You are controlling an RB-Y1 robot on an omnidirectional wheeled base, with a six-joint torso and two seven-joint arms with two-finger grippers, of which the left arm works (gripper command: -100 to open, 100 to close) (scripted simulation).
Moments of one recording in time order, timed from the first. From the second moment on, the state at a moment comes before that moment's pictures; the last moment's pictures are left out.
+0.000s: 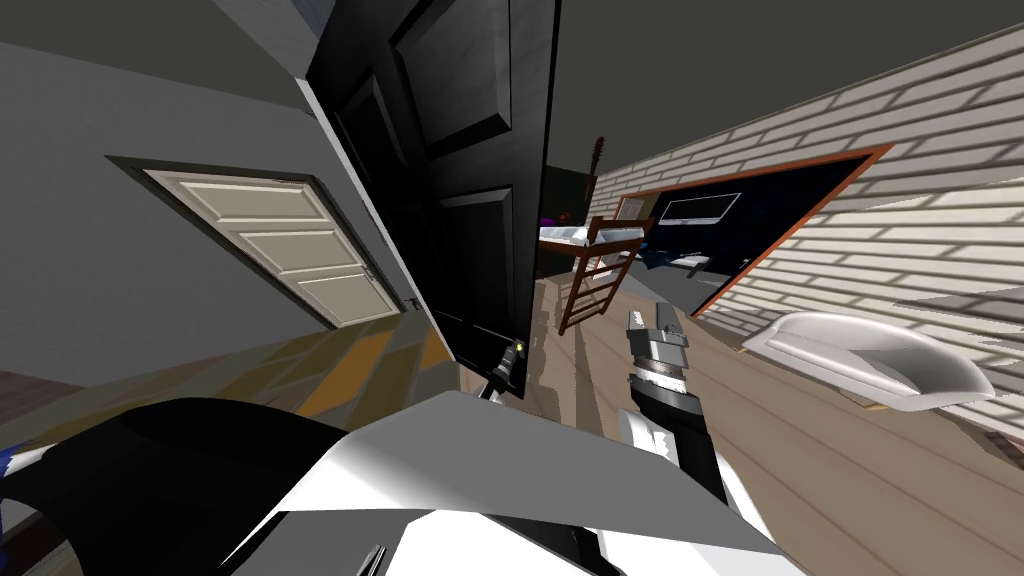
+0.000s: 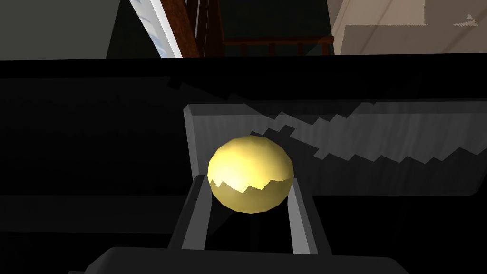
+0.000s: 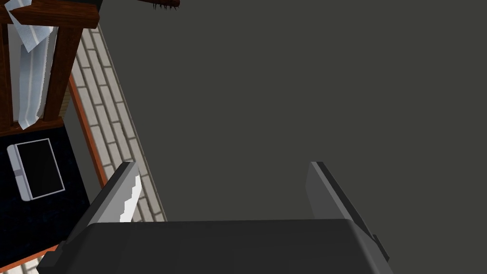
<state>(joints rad) -0.07 -0.02 -0.30 -0.71 0.12 -0.78 -0.11</state>
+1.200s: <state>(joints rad) -0.17 0.02 -0.33 -0.60 0.24 -0.81 -0.14</state>
